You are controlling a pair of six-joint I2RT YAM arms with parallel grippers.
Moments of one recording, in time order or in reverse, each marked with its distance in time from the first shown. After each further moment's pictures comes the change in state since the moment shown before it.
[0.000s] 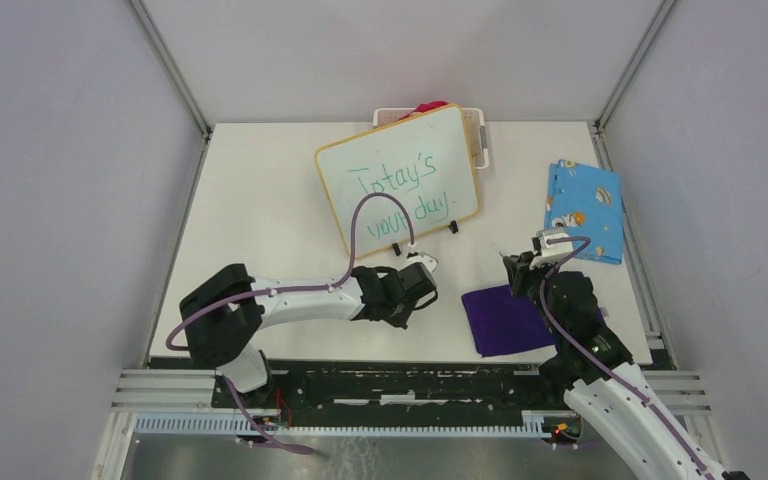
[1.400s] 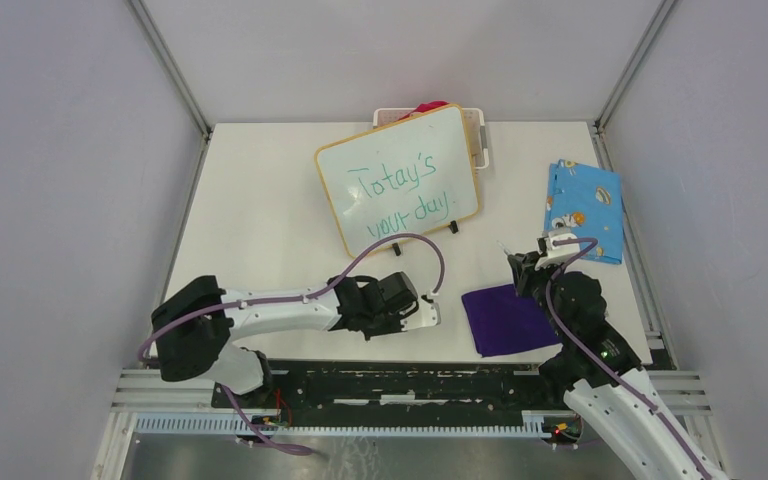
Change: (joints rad) left arm -0.011 -0.162 -0.122 -0.061 0.143 0.812; right arm 0.000 -0.039 0.050 -0.066 0.002 -0.029
